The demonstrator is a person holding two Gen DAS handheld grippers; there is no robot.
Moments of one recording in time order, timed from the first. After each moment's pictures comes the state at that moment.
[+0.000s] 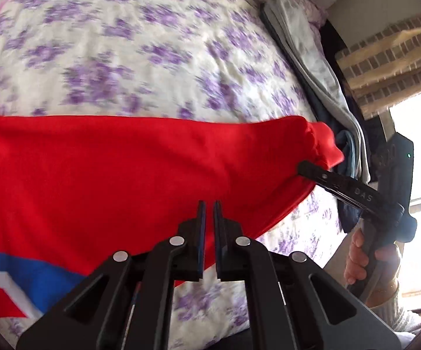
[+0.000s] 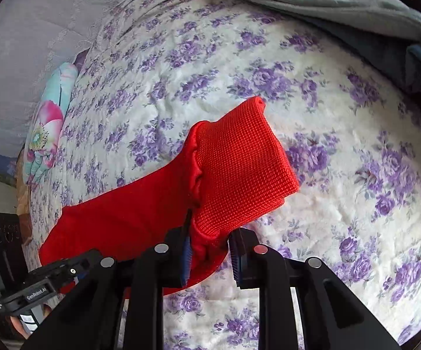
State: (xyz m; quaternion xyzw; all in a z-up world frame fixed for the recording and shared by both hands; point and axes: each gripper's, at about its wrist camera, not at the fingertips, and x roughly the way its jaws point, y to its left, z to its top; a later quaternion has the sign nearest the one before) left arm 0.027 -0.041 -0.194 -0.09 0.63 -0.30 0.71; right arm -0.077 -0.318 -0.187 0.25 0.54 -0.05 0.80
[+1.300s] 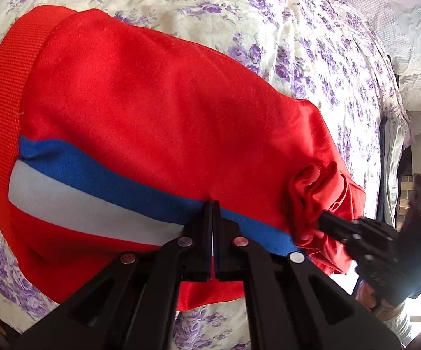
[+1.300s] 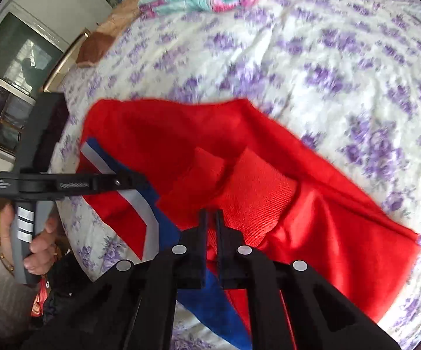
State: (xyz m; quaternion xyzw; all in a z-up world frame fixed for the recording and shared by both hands) left arm 0.030 0.205 -0.257 -0.24 0.66 -0.08 0.71; right arm 0.028 -0.014 -0.247 0.03 0.65 0.30 0.70
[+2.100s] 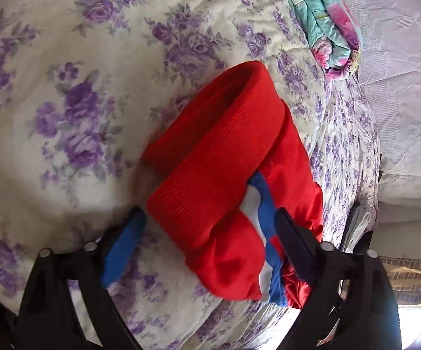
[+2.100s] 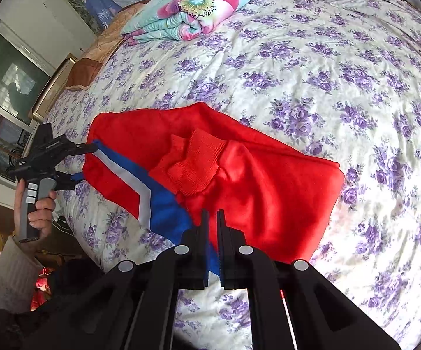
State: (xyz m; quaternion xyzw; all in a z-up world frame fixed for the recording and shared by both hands) left arm -0.013 0.319 -0.259 -0.44 0.57 0.00 0.69; right arm -0.022 -0.099 -0.159 0.05 0.60 0.23 0.77
